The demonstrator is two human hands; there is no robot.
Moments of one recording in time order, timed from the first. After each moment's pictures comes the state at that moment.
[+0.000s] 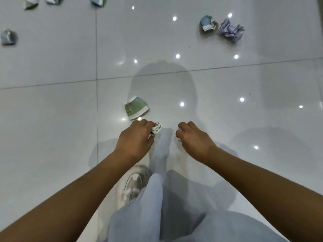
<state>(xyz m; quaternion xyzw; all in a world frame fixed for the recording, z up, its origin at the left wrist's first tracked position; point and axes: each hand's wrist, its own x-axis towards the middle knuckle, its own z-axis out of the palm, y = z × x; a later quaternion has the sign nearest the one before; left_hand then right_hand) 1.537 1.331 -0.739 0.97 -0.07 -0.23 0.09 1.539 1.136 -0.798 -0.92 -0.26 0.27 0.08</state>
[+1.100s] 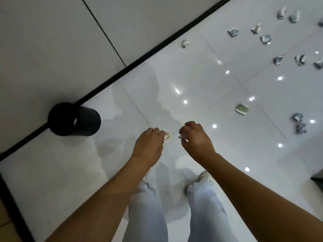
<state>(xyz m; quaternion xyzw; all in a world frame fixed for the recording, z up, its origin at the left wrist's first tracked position) 1.004 1.474 -0.205 0.90 0.35 -0.21 0.15 1.152 1.384 -0.234 -0.80 -0.50 0.31 0.13</state>
